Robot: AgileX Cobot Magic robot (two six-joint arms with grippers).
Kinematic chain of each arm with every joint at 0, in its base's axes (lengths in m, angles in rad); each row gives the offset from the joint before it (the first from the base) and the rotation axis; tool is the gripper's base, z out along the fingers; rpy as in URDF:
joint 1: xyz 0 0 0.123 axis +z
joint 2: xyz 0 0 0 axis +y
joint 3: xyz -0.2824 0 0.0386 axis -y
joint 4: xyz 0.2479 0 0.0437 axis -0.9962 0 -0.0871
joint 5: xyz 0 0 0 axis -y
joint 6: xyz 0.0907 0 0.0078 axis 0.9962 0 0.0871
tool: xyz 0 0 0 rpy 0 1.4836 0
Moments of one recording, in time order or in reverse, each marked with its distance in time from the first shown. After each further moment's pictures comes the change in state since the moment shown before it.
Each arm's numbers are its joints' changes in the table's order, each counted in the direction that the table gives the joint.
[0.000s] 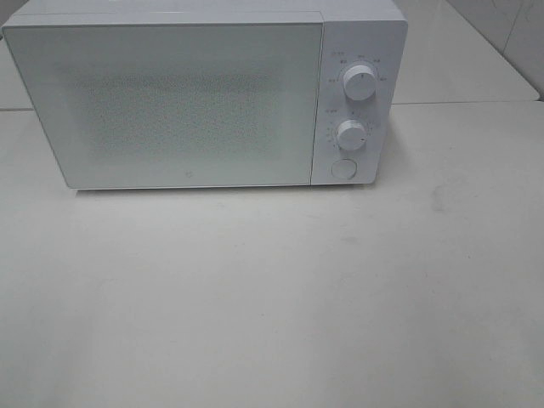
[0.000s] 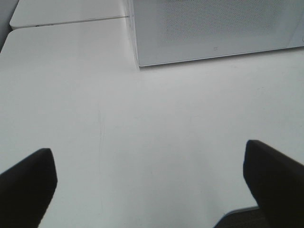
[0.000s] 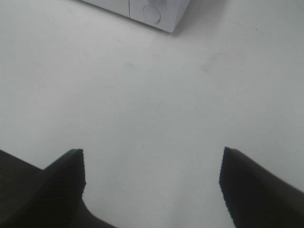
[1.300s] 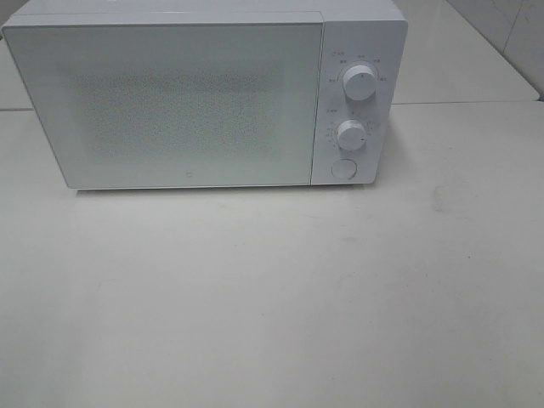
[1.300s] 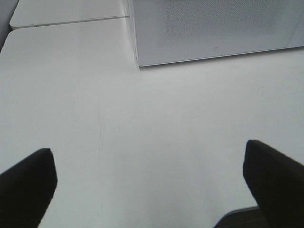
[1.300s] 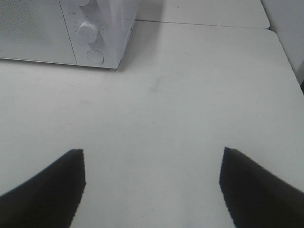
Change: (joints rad) left arm 0.000 0.000 0.000 0.000 0.000 0.000; right arm -0.203 -0.443 -0.125 0.028 -0.053 0.087
